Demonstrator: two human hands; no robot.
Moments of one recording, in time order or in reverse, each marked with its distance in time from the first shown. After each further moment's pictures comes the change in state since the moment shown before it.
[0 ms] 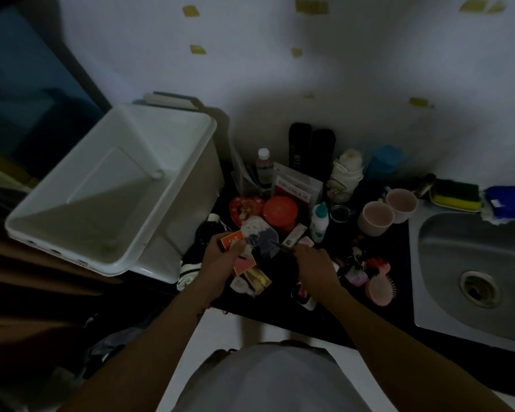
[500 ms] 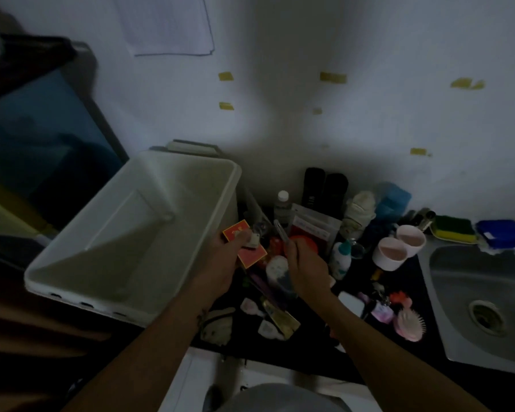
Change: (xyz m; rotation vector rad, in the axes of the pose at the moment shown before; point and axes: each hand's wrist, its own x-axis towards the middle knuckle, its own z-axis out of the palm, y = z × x) left_hand 0.045 0.098 -0.062 -0.237 -0.156 0.100; right_hand 0.068 -0.112 -0.071 0.631 0.483 0.181
